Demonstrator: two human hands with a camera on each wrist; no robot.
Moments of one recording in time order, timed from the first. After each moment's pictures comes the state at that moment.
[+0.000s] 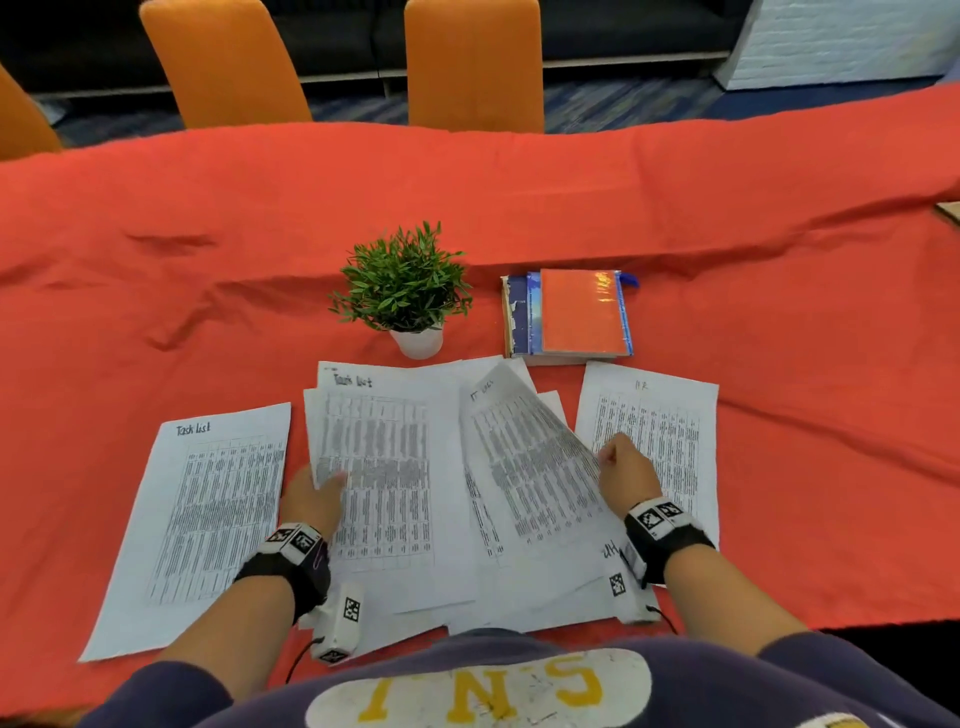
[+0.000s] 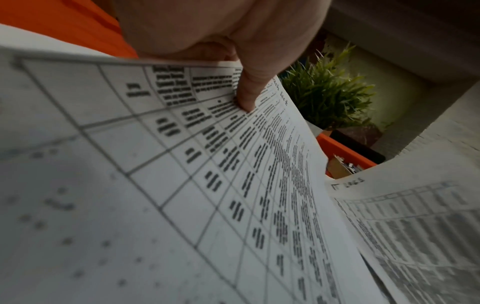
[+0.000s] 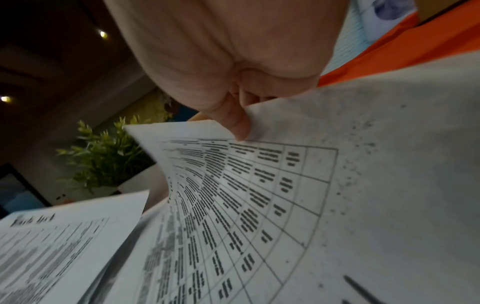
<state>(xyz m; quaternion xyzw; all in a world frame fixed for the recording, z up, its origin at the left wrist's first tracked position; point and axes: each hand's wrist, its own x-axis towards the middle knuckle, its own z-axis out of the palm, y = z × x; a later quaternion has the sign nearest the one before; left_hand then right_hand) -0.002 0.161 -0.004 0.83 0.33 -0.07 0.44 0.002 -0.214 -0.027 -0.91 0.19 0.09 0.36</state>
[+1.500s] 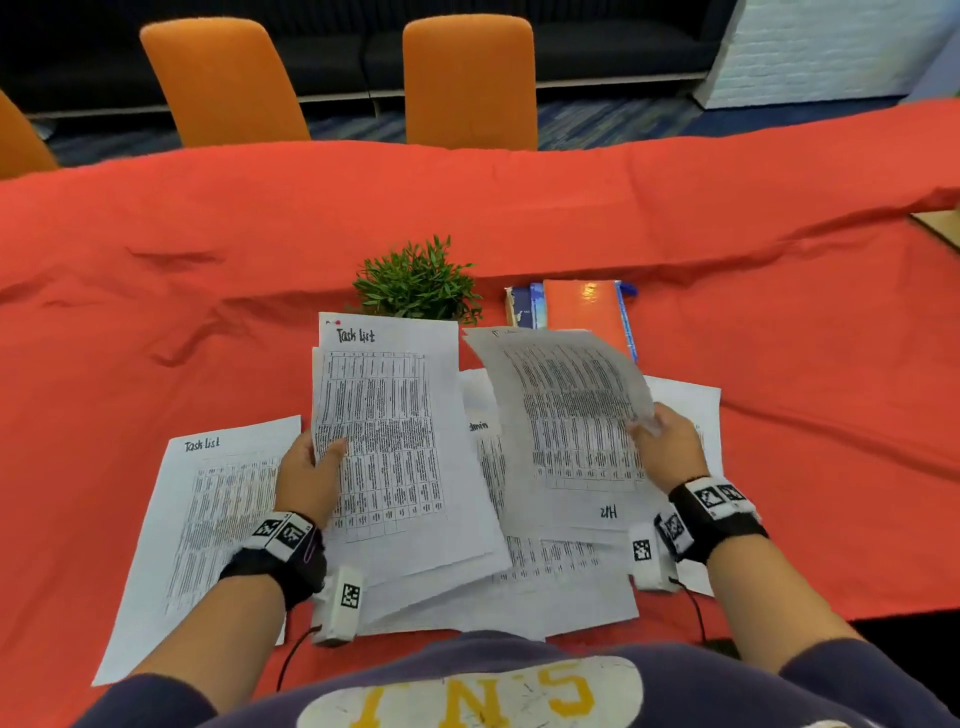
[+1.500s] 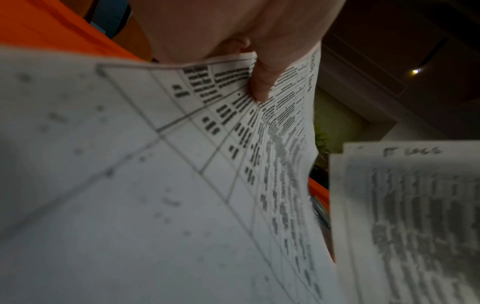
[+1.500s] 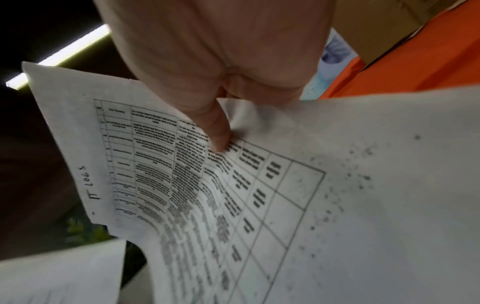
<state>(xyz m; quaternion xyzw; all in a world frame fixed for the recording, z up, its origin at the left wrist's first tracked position) 0.013 0.176 0.039 0.82 0.18 0.02 0.54 0.013 -0.225 0.030 -0.87 0.20 -0.01 0.44</state>
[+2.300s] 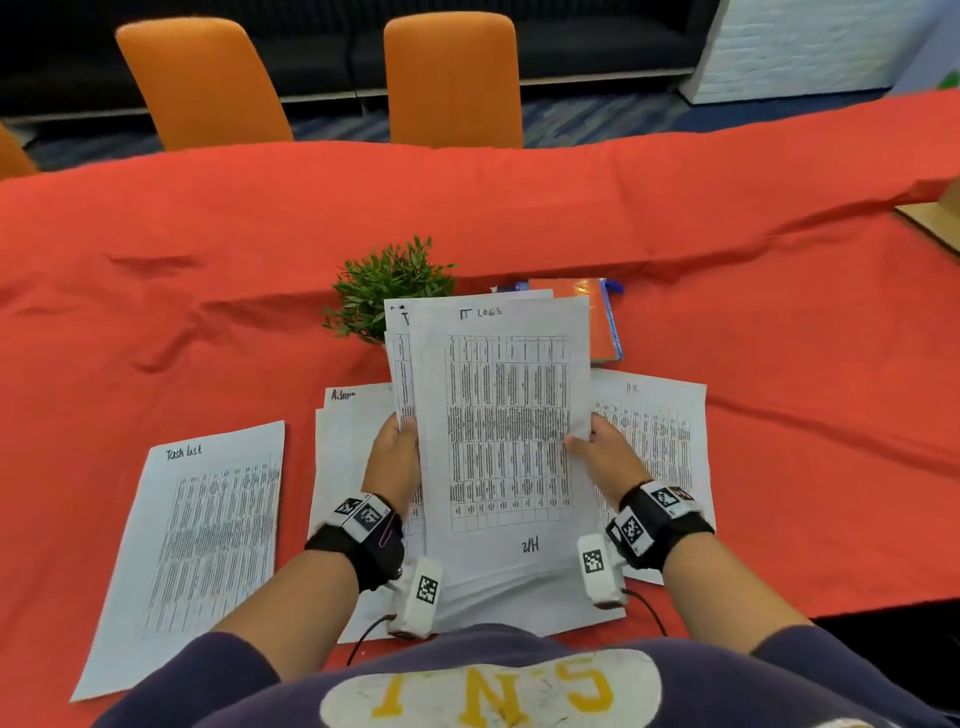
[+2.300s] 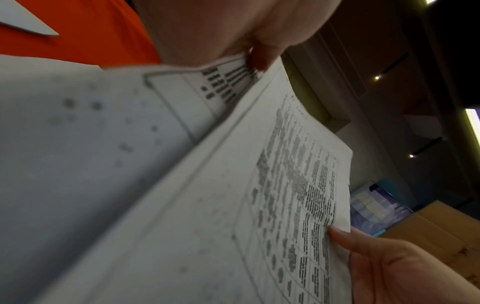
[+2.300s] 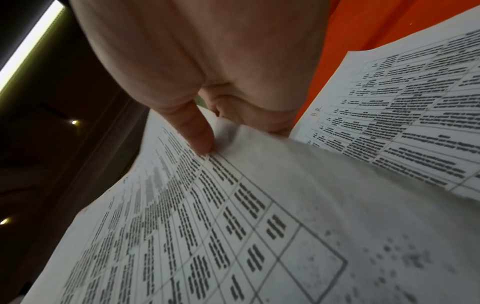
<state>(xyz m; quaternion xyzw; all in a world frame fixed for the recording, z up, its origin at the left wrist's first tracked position) 0.024 0.064 0.055 0.72 0.17 -0.09 0.67 0.008 -0.183 0.030 -0.78 0.15 0.12 0.60</state>
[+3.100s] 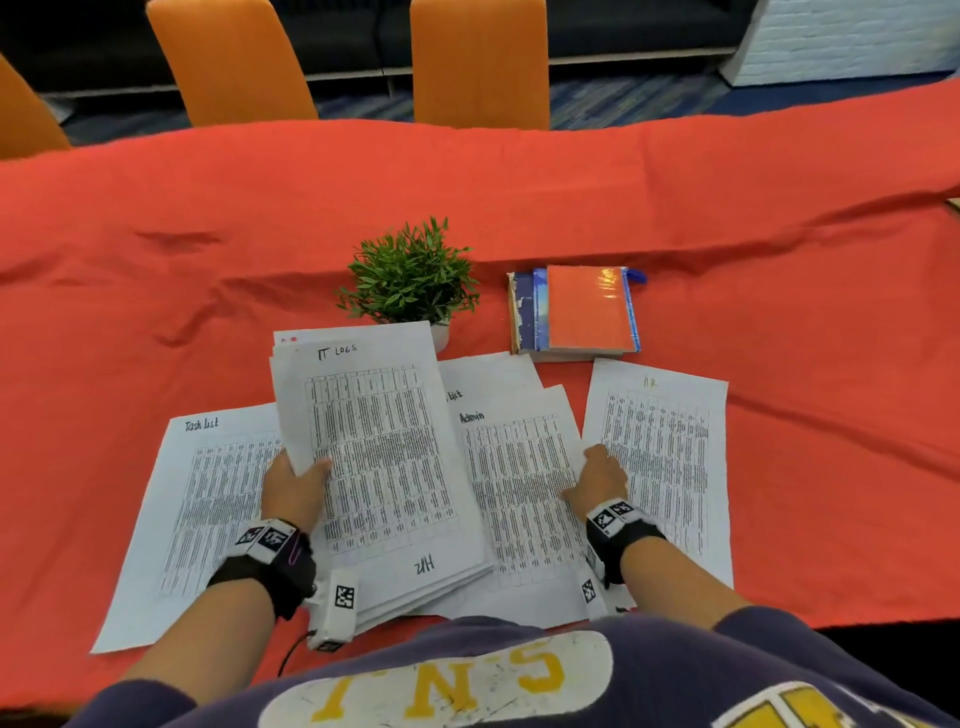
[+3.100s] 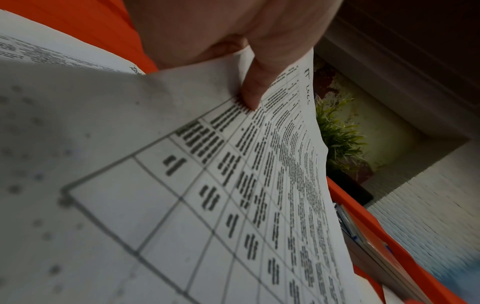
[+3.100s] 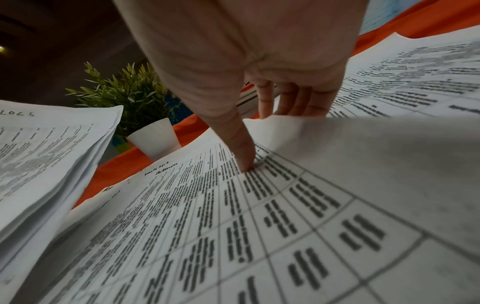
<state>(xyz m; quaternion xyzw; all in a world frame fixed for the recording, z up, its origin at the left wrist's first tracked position) -0.008 0.166 0.034 0.81 0.32 0.00 0.50 0.006 -0.168 -0.054 -0.92 0.23 0.18 0.25</state>
